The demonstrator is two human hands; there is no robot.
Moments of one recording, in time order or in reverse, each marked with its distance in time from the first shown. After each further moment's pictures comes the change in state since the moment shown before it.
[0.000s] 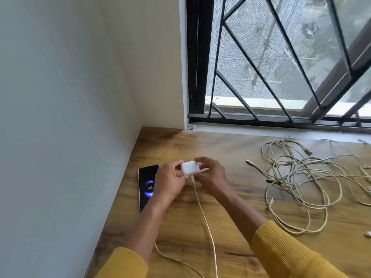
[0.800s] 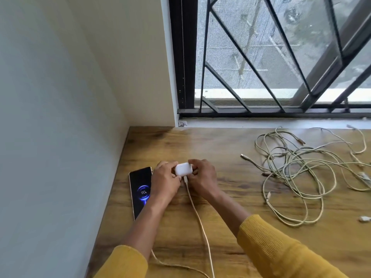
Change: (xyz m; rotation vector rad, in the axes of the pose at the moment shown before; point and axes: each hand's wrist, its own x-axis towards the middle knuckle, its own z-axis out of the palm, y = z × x) left_hand 0.022 -0.020 0.024 0.071 -0.048 0.015; right_hand 0.026 0.033 0.027 -0.290 0.080 -0.036
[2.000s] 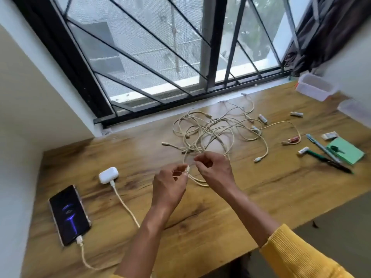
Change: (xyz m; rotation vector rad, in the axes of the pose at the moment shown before) left_hand -0.125 0.159 0.115 -0.240 -0.230 0.274; right_hand -0.131 0.127 -0.200 0.212 0.427 0.057
